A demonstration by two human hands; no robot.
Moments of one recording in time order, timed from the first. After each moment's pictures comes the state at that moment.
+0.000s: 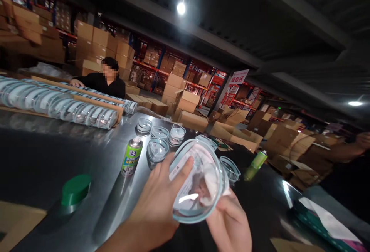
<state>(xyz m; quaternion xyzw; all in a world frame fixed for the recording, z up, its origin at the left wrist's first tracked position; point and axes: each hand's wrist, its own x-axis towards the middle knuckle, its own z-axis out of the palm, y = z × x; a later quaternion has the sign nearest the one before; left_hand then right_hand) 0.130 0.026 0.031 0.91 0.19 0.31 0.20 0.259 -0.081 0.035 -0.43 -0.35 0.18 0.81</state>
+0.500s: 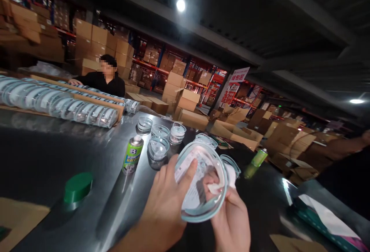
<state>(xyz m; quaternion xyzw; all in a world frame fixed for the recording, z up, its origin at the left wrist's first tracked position) 0.143 0.012 0.021 0.90 0.21 0.33 0.16 0.249 -0.072 0.055 -0.35 -0.16 0.27 0.88</state>
